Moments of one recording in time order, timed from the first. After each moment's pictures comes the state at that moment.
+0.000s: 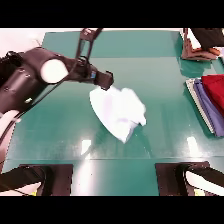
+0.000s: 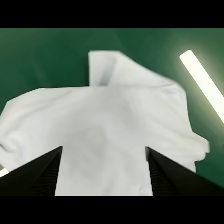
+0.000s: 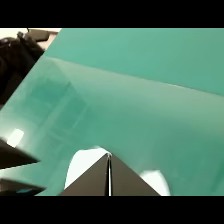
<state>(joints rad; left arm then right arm) -0.65 -1.31 1.54 1.46 -0.97 -1.70 0.06 -1.20 1.93 -1.01 1.30 1.51</state>
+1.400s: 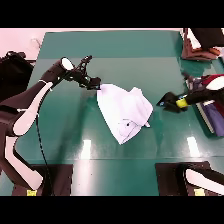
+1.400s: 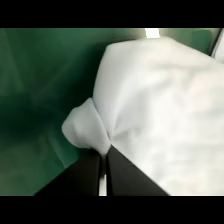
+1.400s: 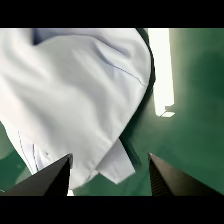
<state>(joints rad) -0.28 -1.84 1.66 0.96 -1.06 -1.39 -0.10 -1.23 0.88 -0.92 1.19 1.51</state>
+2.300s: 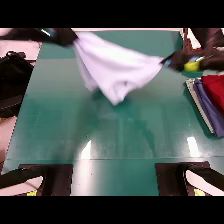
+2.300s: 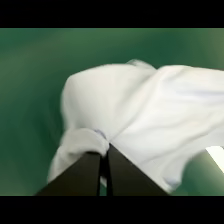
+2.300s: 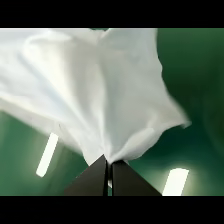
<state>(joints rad) -0.28 -1.26 1.84 1.19 -1.06 -1.37 -0.01 -1.07 1.40 -0.80 1.17 1.43</state>
